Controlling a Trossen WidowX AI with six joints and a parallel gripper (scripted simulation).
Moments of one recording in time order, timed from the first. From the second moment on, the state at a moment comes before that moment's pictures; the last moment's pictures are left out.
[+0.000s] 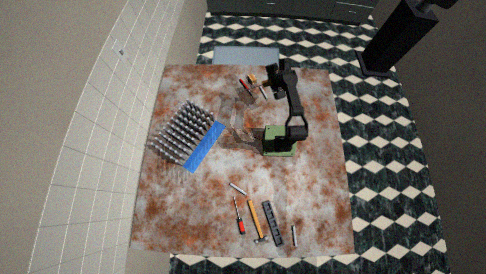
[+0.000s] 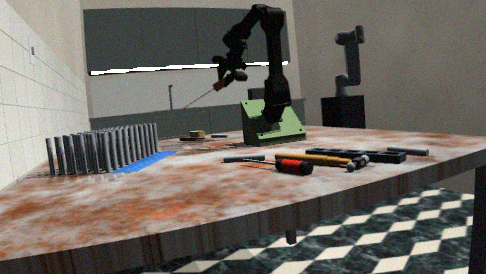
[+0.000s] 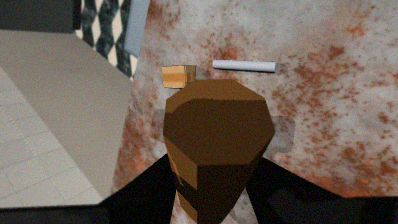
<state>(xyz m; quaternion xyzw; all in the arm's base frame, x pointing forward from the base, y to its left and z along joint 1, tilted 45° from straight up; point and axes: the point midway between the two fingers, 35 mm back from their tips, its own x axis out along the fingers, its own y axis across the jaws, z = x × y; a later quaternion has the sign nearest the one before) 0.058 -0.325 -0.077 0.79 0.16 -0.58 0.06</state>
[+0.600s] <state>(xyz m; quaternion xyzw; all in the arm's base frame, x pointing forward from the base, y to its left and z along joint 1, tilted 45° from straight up) 0.100 -0.317 -0.048 0.75 0.30 -0.51 0.29</state>
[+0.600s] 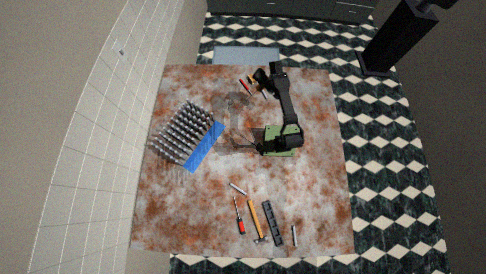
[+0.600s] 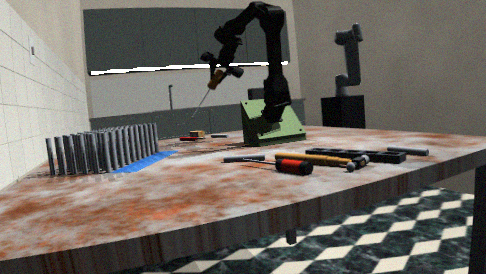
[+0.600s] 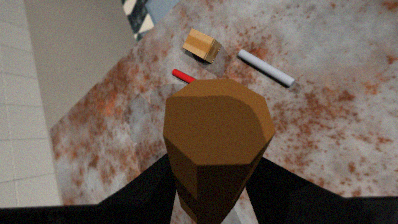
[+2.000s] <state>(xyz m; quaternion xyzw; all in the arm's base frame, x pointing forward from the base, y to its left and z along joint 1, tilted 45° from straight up) 0.183 -0.269 0.015 0.45 0.52 -0.23 0.69</state>
